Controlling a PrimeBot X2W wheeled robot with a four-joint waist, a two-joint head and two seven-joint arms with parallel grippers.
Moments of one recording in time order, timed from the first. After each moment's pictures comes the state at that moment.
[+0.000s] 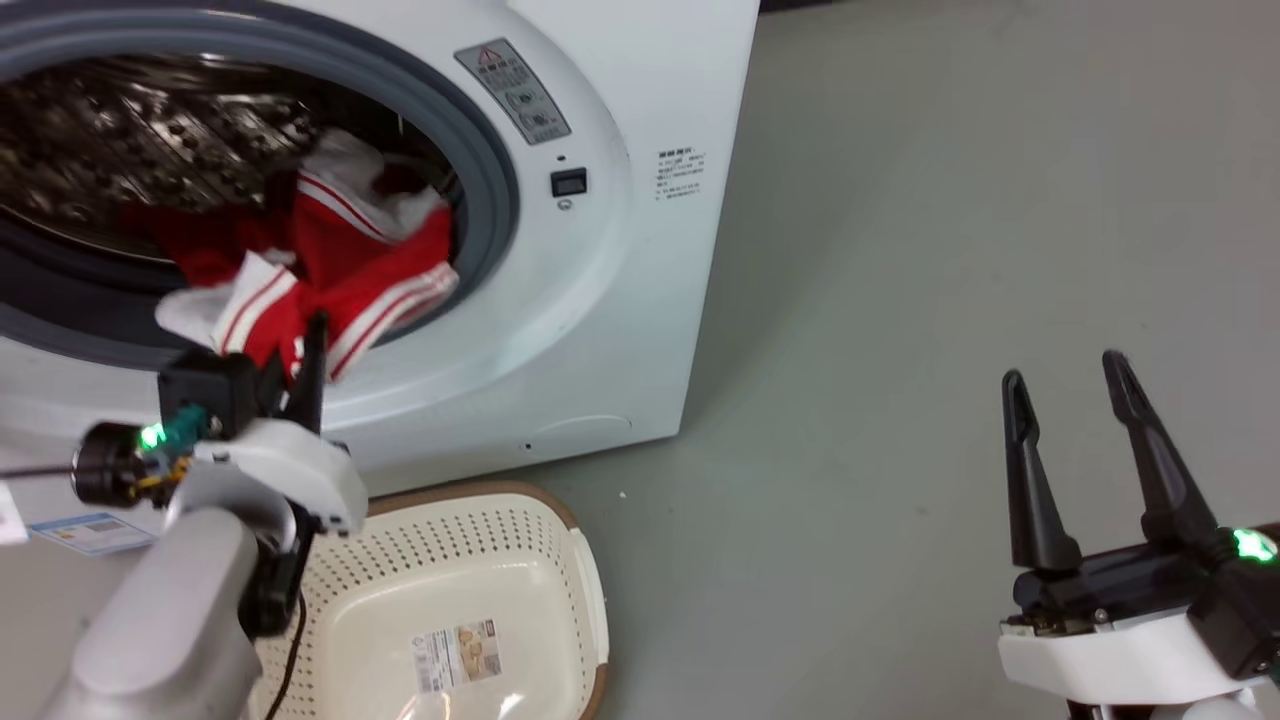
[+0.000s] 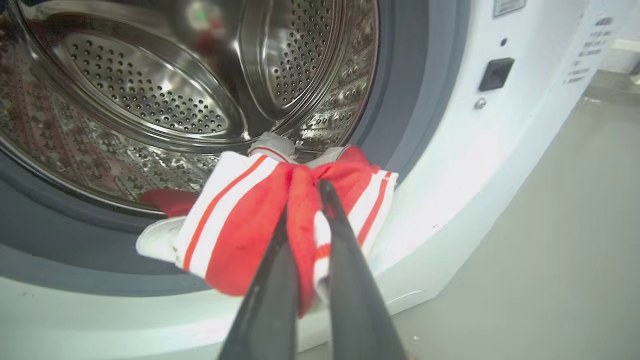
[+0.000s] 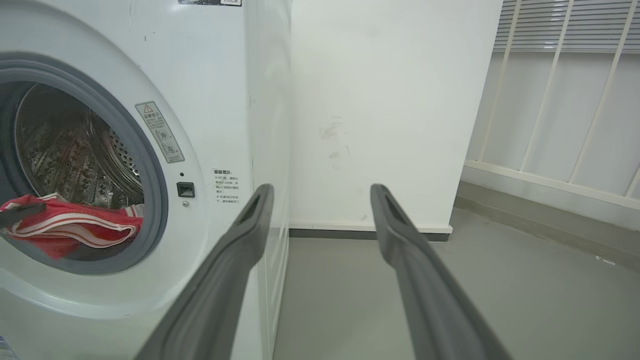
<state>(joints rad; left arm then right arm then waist) -0.55 0.51 -0.52 0.51 -0.61 0.10 -0.26 0.00 -0.05 0.04 -0.24 0.04 0.13 -0.26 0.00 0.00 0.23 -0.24</state>
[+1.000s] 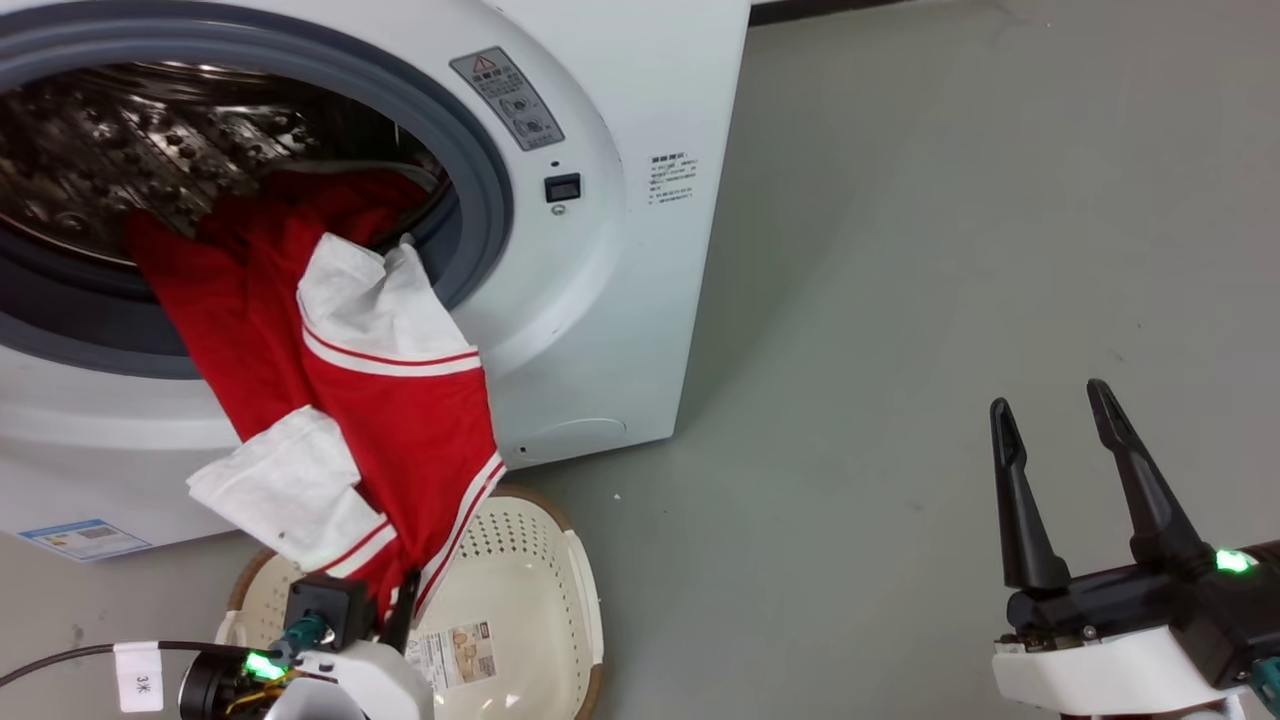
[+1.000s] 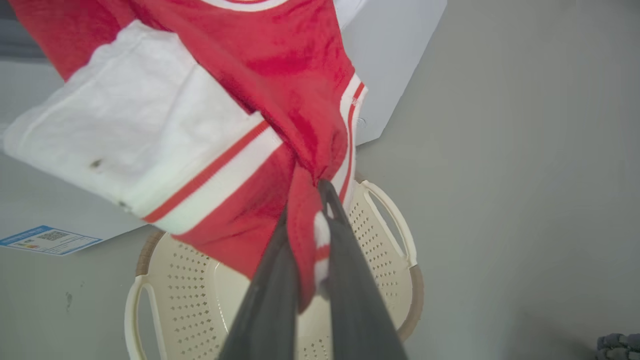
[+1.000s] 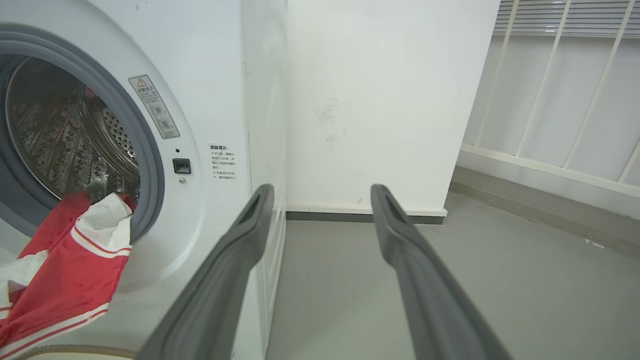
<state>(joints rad) -0.23 0.49 -0.65 0.44 -0.63 0.12 -0.19 0.04 -0.05 0.04 -0.20 0.02 0.13 -0.26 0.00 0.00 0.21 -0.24</state>
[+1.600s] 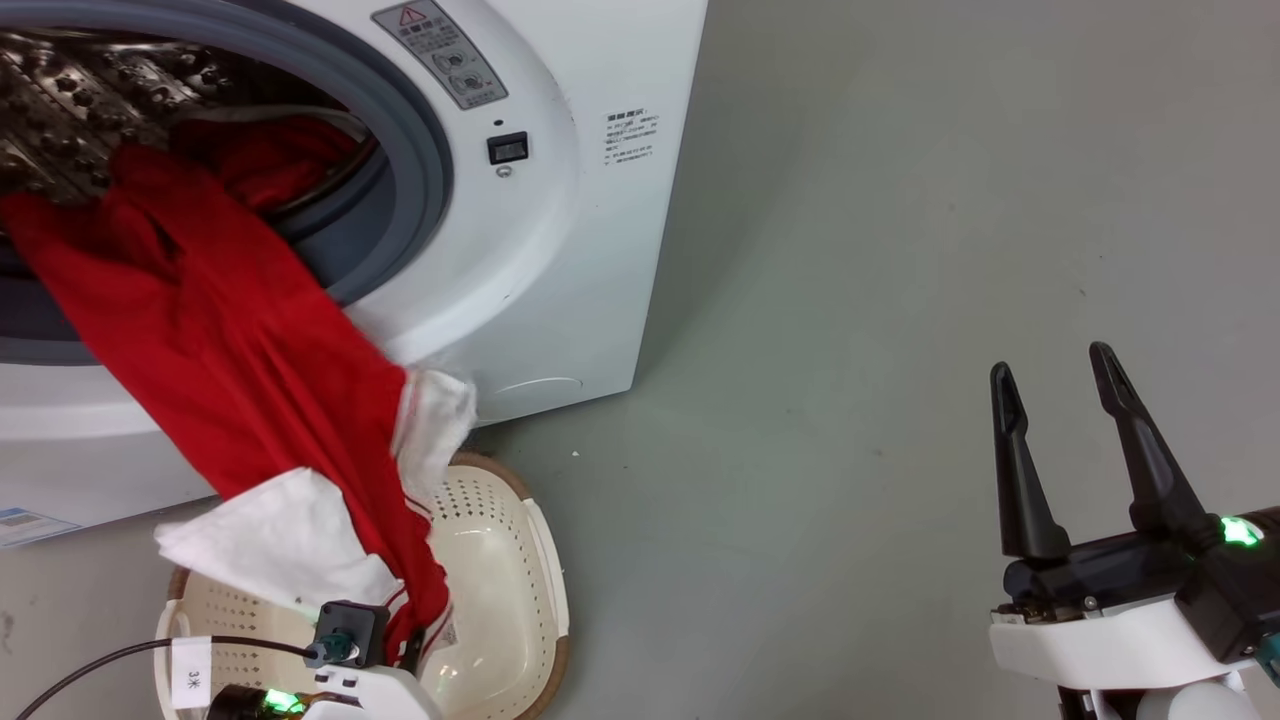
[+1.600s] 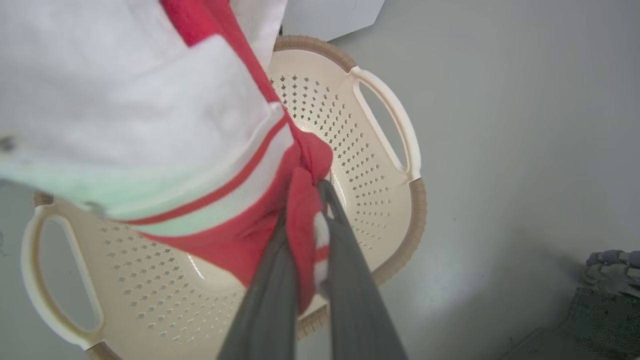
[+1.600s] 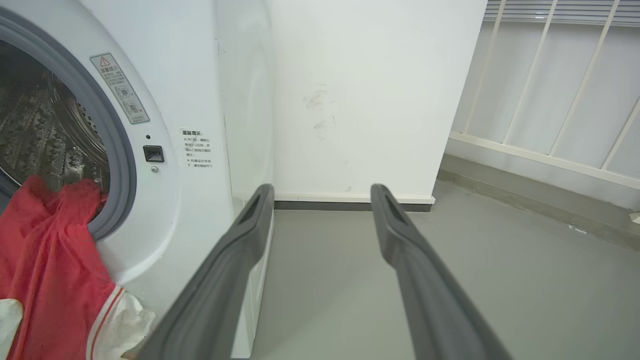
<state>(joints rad) -0.33 0.35 -0.71 0.86 -0.65 0.01 -0.22 -0.02 -0.05 0.05 -0.20 0.04 0.13 -0.26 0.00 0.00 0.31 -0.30</state>
